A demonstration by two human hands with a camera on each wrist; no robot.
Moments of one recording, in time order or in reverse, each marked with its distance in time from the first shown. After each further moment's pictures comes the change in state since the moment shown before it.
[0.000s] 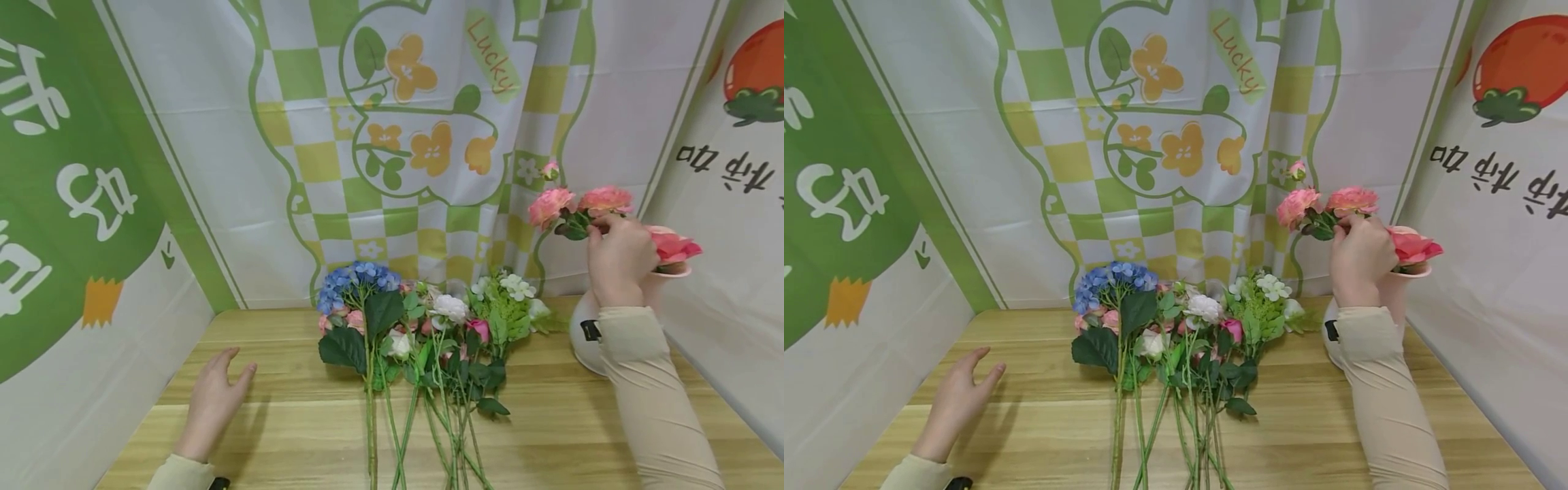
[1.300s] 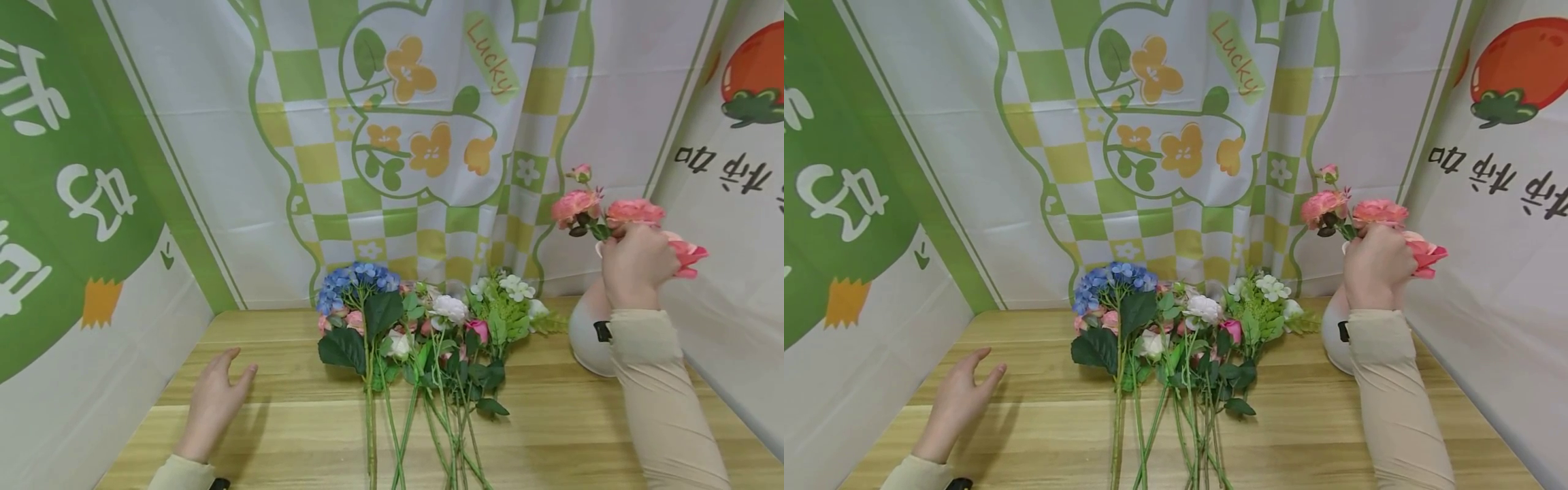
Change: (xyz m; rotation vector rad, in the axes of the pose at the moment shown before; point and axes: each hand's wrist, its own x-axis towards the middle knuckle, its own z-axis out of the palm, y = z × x) left_hand 0.000 0.002 0.001 -0.001 0.004 -0.004; right_hand 0.003 0.019 -0.012 -0.099 -0.079 0.071
